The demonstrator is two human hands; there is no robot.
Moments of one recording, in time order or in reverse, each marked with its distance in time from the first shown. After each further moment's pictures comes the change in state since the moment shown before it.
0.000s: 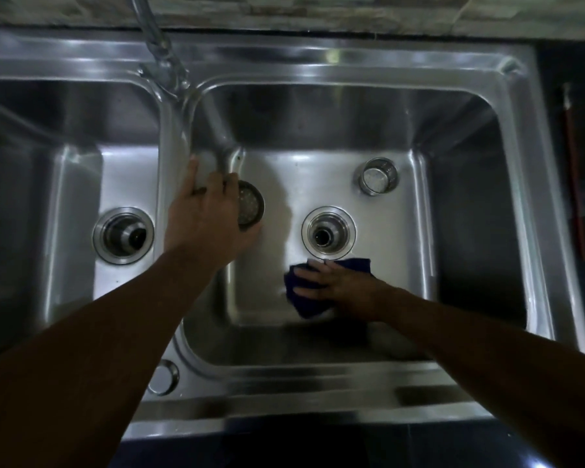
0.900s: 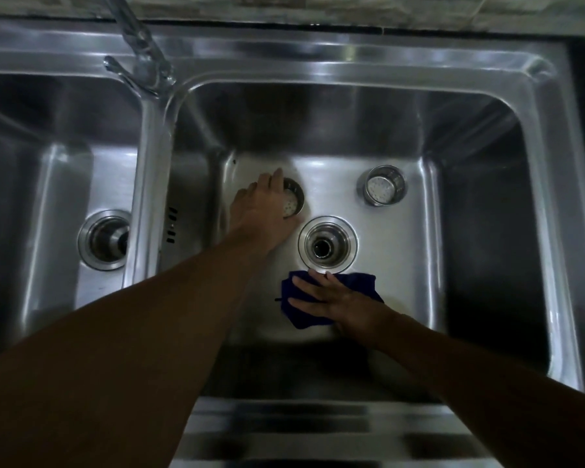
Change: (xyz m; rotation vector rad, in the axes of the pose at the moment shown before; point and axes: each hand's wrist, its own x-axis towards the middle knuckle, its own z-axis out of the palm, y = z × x) left_hand 0.080 0.077 0.059 -0.415 -0.136 -0.115; right_hand 0.002 0.003 0.008 0.059 -0.009 0.031
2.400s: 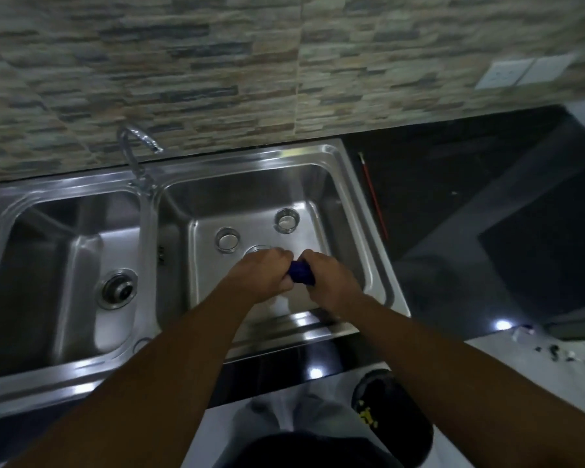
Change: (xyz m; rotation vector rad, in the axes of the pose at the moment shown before) left_hand -0.206 0.149 -0.138 0.094 -0.131 0.514; right_hand -0.189 -0.132 -0.096 0.243 0.741 0.636
